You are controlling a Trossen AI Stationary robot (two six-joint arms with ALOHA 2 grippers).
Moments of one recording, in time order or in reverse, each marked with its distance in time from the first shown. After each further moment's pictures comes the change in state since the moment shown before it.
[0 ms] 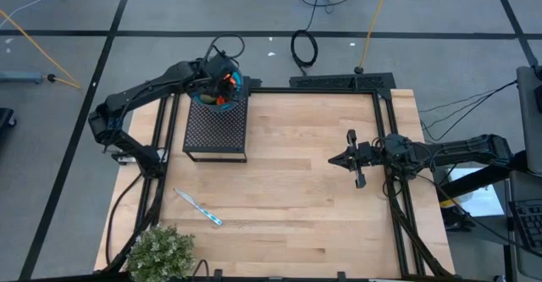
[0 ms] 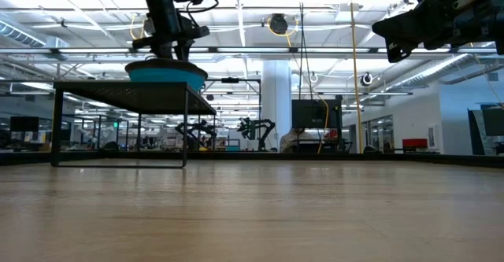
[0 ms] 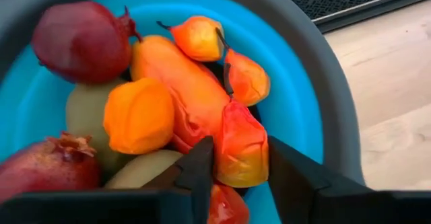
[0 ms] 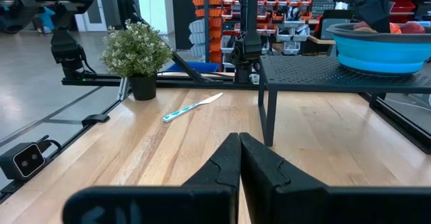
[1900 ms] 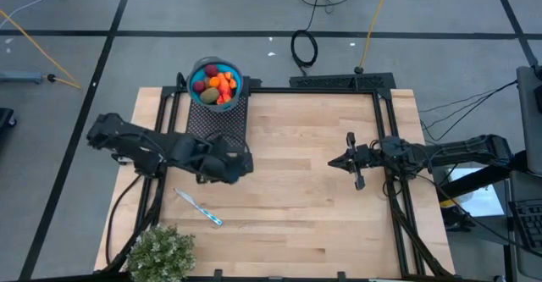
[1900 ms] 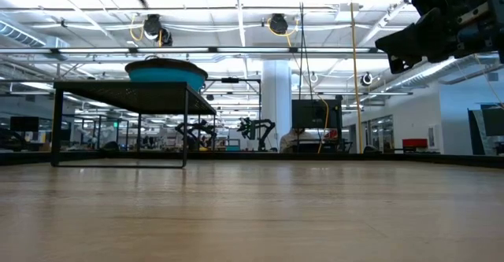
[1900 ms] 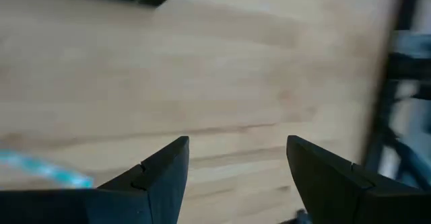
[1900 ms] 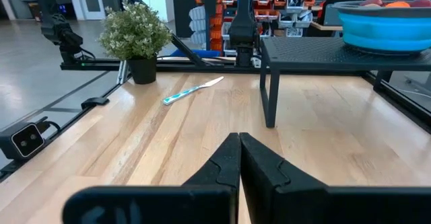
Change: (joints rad) left arm -0.865 -0.003 0.076 -0.144 0.045 -1.323; right arm 0.000 -0.001 -0.049 0.000 -0.004 0.000
